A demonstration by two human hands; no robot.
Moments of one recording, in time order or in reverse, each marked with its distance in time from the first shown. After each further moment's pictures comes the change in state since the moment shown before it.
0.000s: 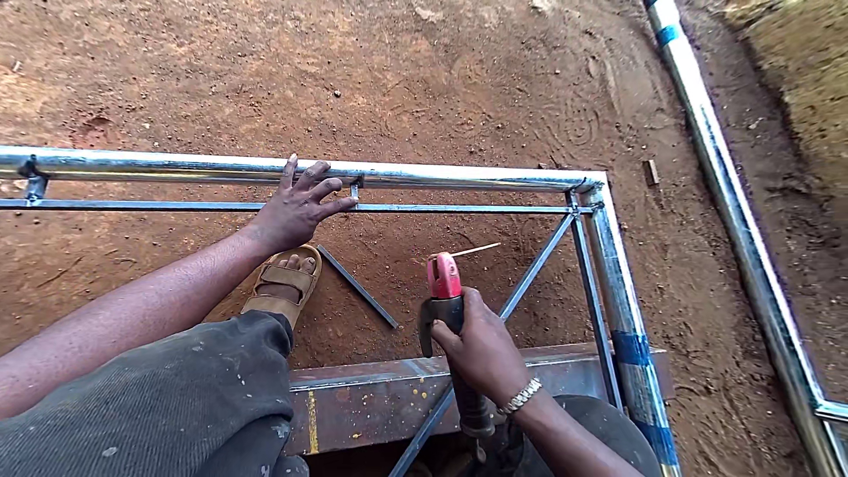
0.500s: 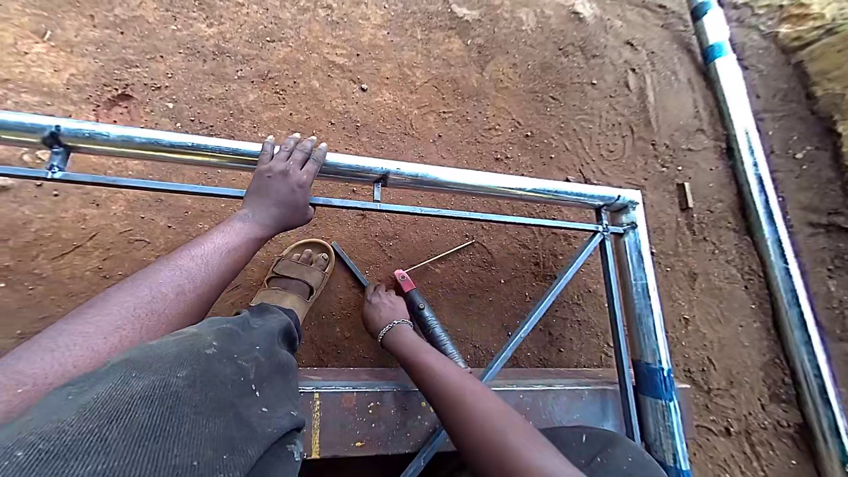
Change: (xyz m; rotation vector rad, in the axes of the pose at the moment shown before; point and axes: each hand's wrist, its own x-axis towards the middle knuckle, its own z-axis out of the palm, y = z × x) left_hand -0.011 -0.023 -0.017 0.094 -0.089 -0.459; right_hand 0.105 -0.068 0.153 -0.529 -0.288 -0.237
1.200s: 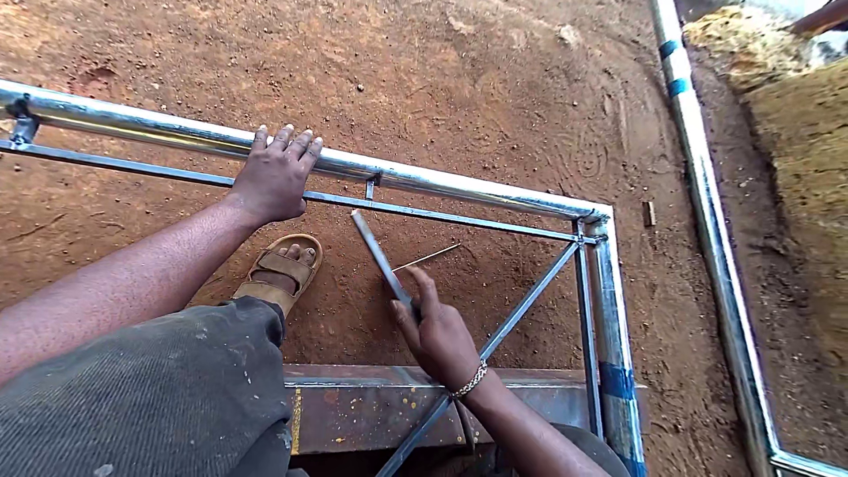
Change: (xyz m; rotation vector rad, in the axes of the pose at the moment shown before) left_hand 0.001 0.004 -0.007 -0.001 -0.055 -0.005; right_hand -0.115 0.072 -0.051 0.333 0.521 -0.273
